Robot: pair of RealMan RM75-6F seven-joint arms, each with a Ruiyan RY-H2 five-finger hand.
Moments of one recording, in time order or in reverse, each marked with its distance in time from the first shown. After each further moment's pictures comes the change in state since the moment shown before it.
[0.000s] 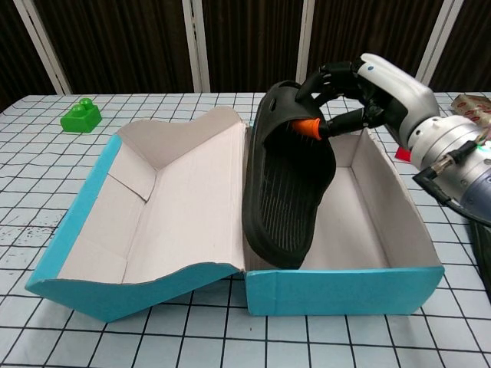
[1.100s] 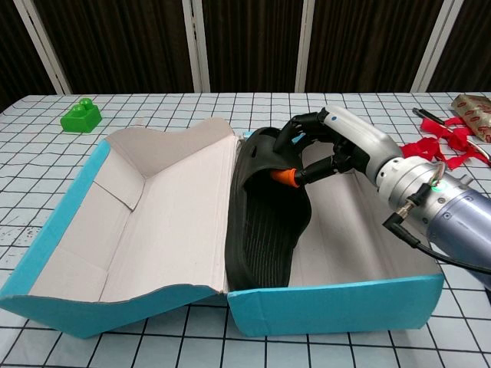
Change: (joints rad) left arm 0.000 0.002 -0.003 0.002 -0.008 -0.002 -0.007; right arm -0.009 -0.093 0.014 0.111 -0.020 -0.143 -0.073
